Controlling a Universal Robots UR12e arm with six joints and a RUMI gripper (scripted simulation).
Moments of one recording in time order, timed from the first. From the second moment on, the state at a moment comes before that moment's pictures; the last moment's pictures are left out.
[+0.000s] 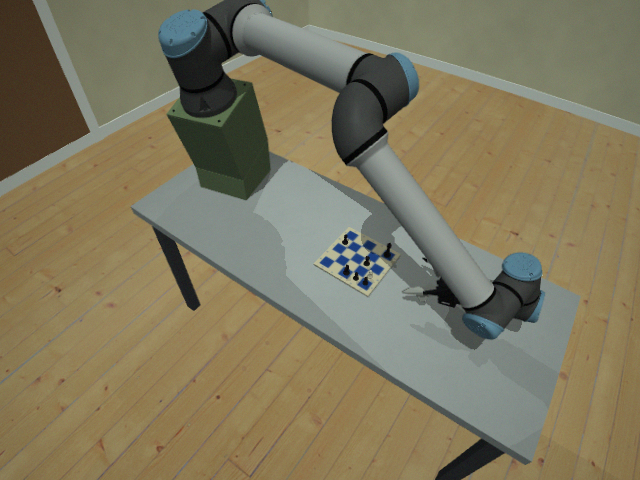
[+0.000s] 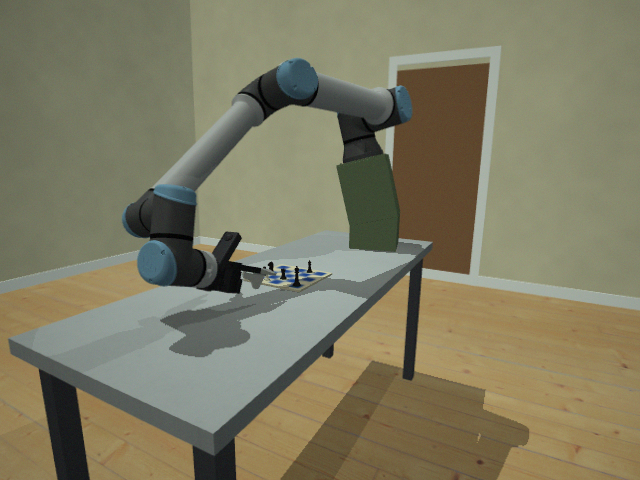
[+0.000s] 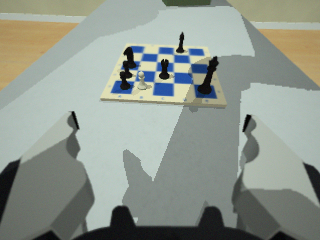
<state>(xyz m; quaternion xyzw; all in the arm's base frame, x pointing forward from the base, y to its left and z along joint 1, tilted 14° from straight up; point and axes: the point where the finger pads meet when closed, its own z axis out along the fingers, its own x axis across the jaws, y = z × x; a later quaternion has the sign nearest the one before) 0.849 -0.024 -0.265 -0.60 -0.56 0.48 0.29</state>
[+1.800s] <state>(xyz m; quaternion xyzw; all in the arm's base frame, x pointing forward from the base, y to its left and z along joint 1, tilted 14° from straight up) 0.852 -0.025 -0.272 -0.62 -0.53 0.49 0.32</state>
